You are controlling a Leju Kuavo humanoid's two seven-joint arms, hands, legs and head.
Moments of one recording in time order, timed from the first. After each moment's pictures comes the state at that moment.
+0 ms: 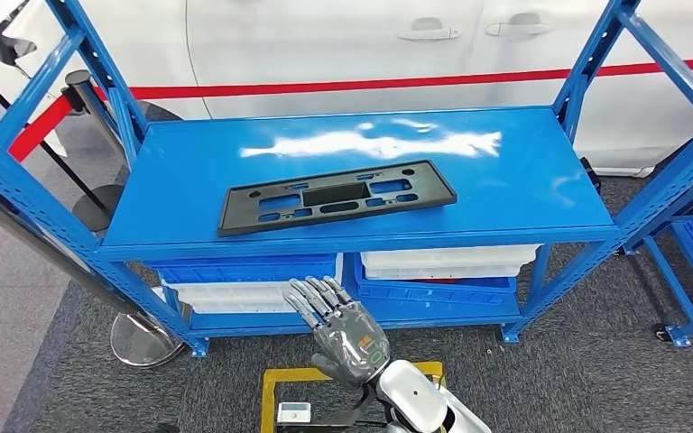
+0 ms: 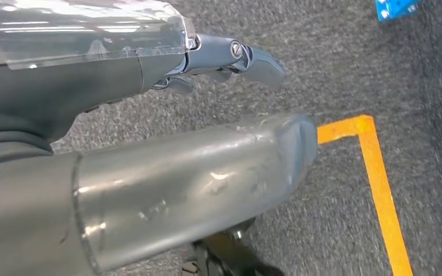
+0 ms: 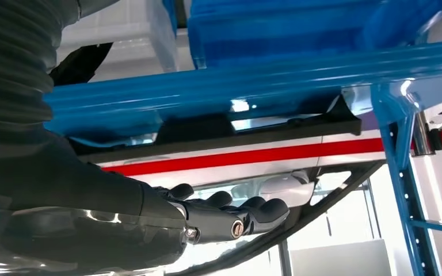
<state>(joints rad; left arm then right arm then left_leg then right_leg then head) -0.04 -0.07 0.40 -0.23 -0.44 0.15 -0.46 -0.30 0.07 0.83 -1.30 1.21 -0.50 -0.07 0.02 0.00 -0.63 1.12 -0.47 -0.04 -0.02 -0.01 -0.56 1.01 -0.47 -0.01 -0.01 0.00</state>
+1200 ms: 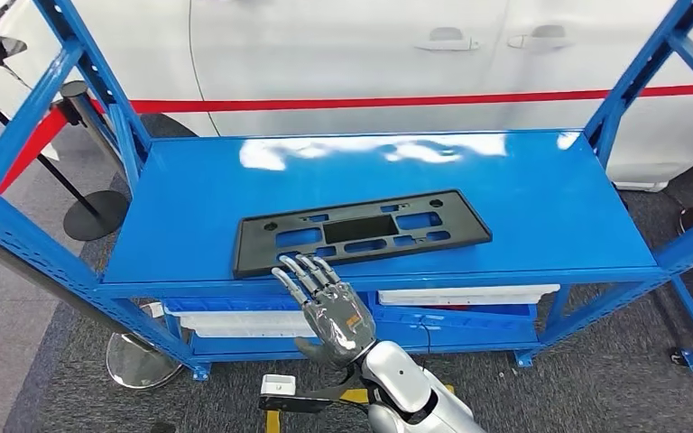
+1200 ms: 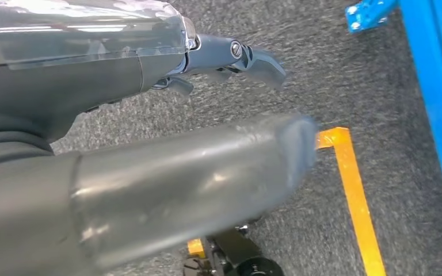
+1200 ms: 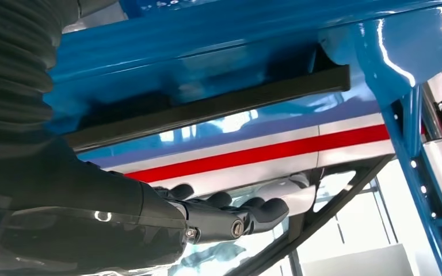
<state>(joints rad) -0.03 -0.05 0.43 -0.22 -0.49 0.10 -0.44 -0.36 0.14 0.84 -1.25 1.12 -0.51 -0.05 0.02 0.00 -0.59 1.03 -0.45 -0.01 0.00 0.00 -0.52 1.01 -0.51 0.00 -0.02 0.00</state>
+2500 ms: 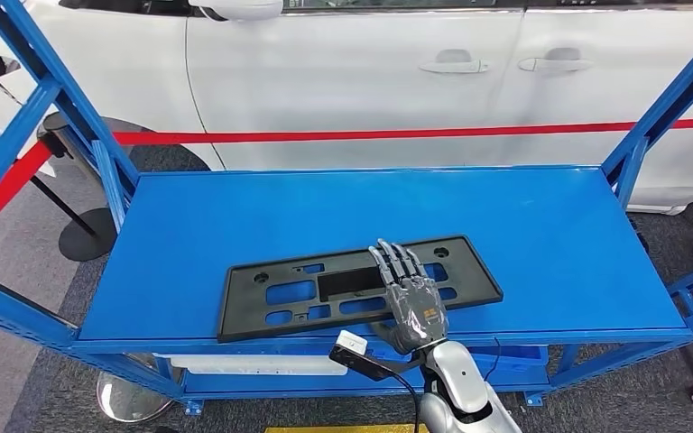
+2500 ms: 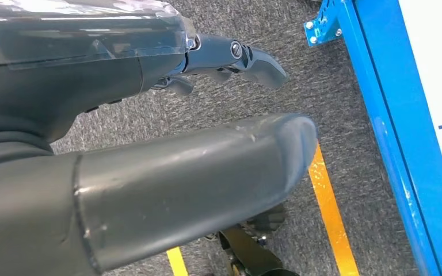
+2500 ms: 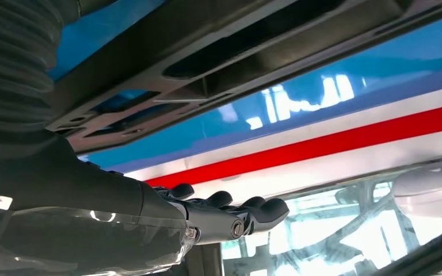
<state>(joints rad) -0.03 -0.04 0.48 -0.21 -0.58 0.11 -0.44 -0.23 0.10 0.48 -1.28 1.24 -0.52 -0.05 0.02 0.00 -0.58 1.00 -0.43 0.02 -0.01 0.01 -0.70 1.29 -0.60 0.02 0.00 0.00</state>
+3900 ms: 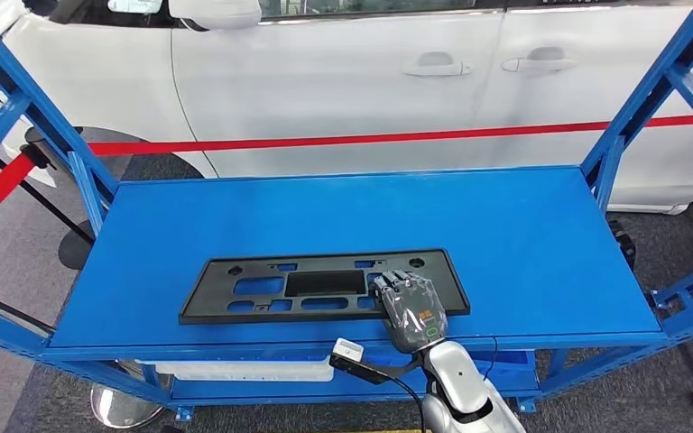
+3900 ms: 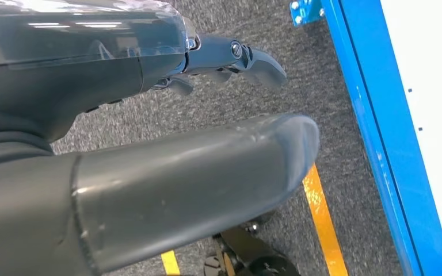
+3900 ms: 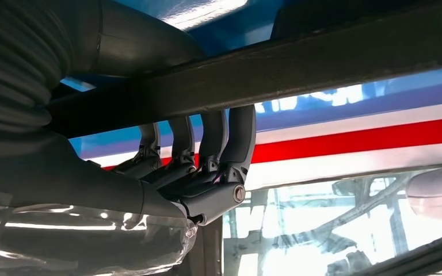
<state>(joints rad) -0.03 -0.06 0.53 -0.21 -0.61 0.11 -0.44 -0.23 0.10 0.47 -1.25 1.37 -0.52 -0.04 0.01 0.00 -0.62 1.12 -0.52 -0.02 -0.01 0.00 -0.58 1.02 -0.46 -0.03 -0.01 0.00</state>
